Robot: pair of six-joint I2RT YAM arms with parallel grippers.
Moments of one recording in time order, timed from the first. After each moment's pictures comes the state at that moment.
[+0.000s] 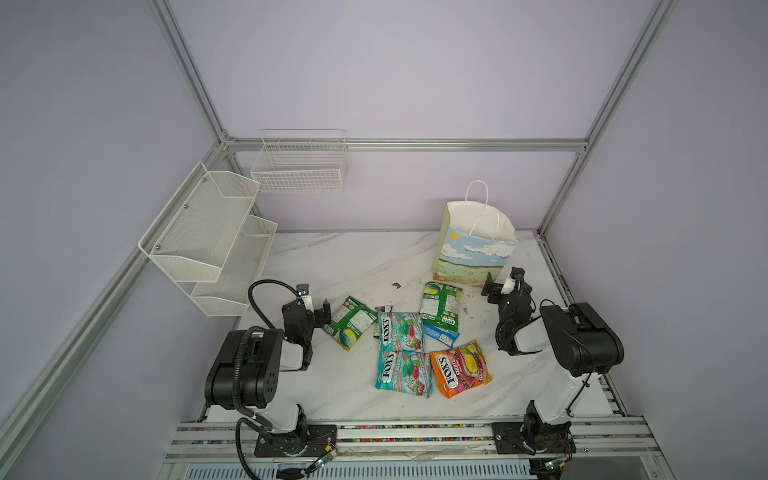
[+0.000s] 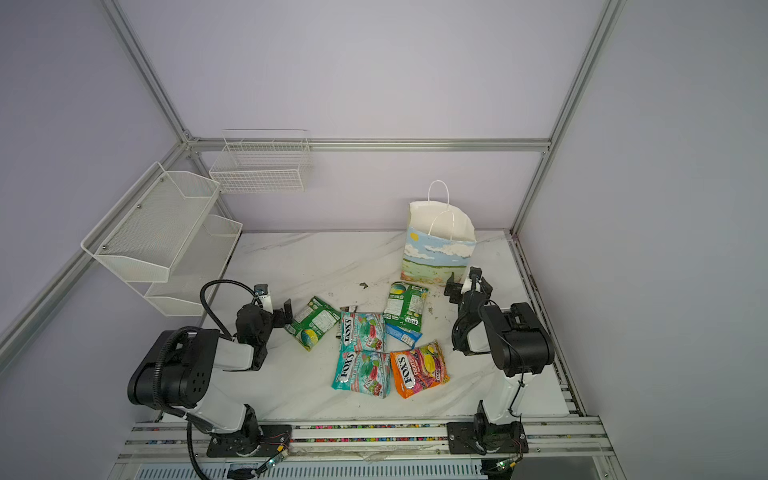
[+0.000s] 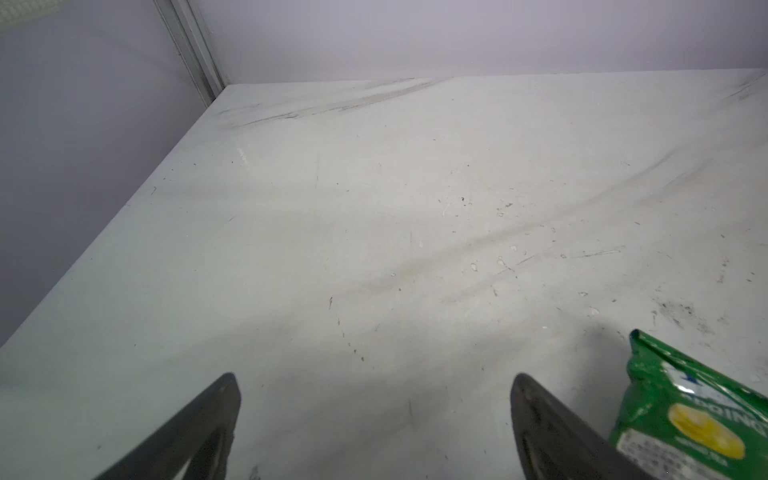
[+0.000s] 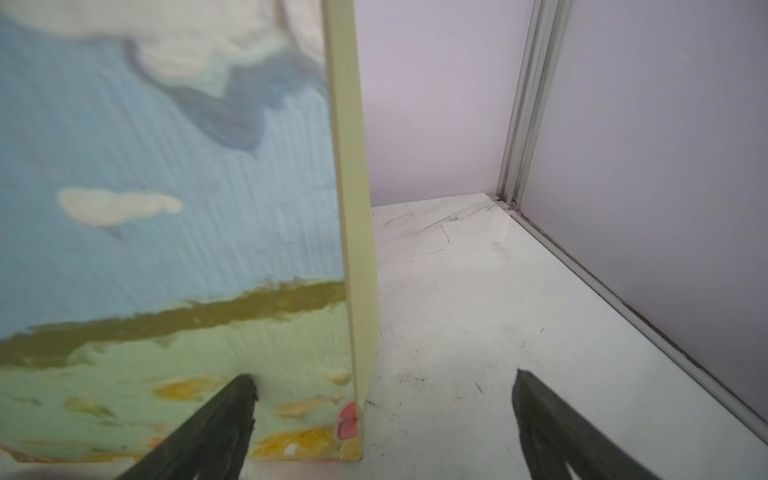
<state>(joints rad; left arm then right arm) 0.03 1.60 0.32 0.90 -0.10 0.03 0.12 1.80 0.46 1.24 0.27 0.07</state>
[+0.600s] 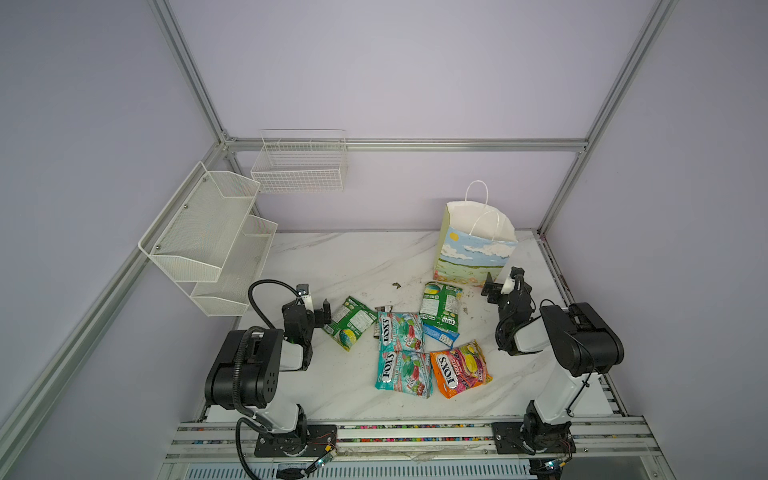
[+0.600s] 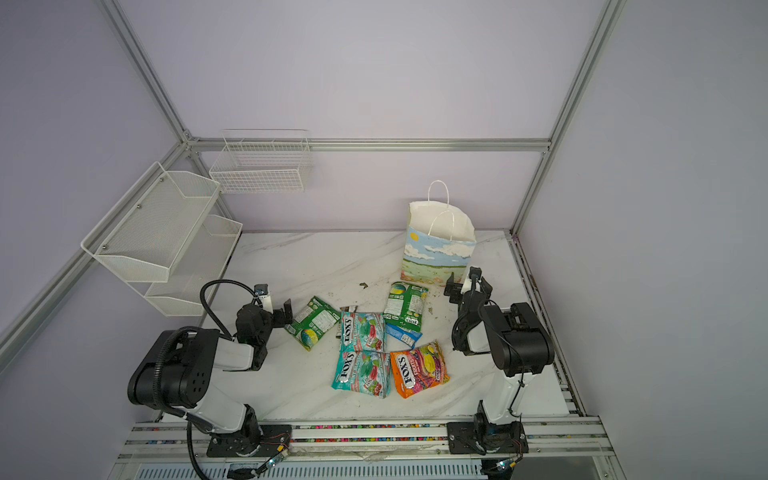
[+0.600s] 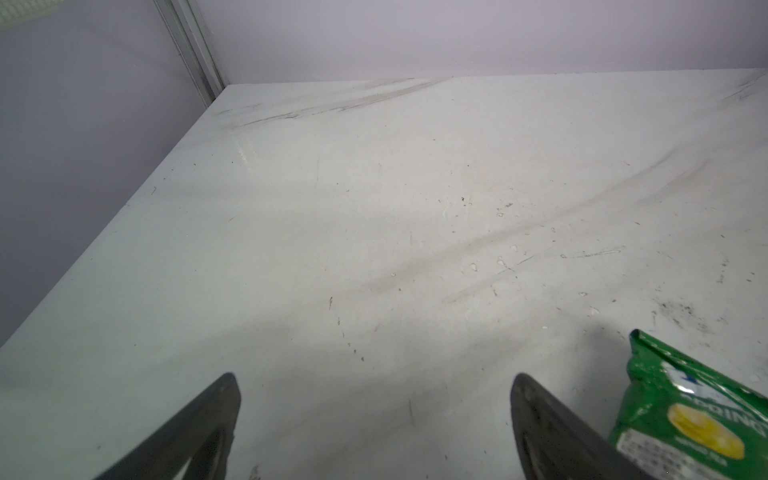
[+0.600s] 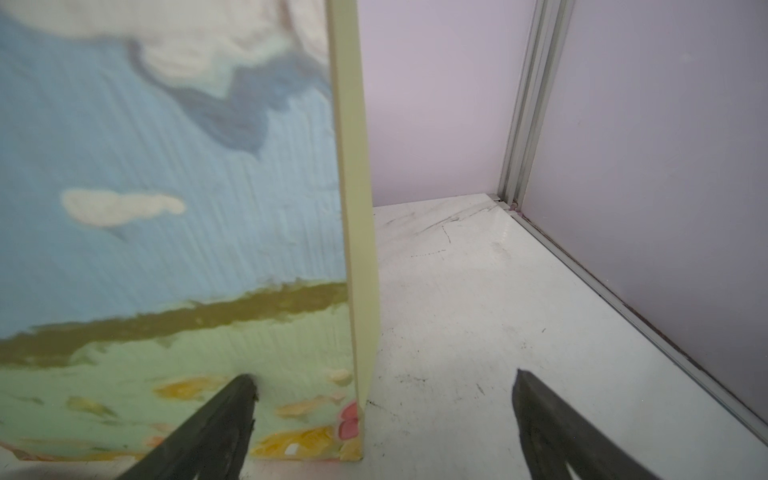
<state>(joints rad) 0.03 1.60 0.32 0.90 -0.10 0.03 0.12 1.80 0.46 1.24 0.27 0.07</state>
